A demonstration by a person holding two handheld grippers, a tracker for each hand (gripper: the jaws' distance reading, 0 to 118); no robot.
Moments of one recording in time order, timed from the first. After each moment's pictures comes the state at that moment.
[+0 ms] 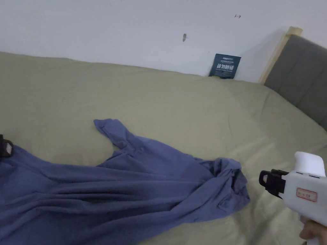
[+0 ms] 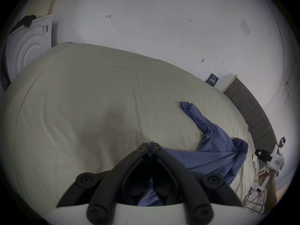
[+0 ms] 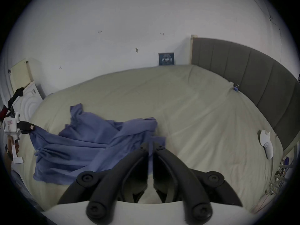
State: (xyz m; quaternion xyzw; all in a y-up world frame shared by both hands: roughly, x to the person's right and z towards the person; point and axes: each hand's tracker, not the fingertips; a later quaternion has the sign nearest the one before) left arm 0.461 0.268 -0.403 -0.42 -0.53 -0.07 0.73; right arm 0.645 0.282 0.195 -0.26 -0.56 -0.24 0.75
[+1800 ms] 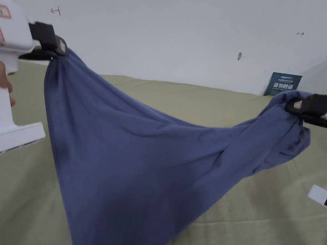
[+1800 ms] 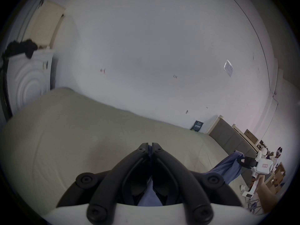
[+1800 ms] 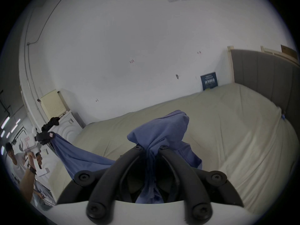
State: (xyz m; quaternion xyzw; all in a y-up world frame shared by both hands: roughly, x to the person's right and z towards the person) left arm 0.471 0.452 -0.467 -0.26 -0.57 0.06 0.77; right arm 0.726 0.415 0.072 -0.11 -0.43 -0.25 0.86
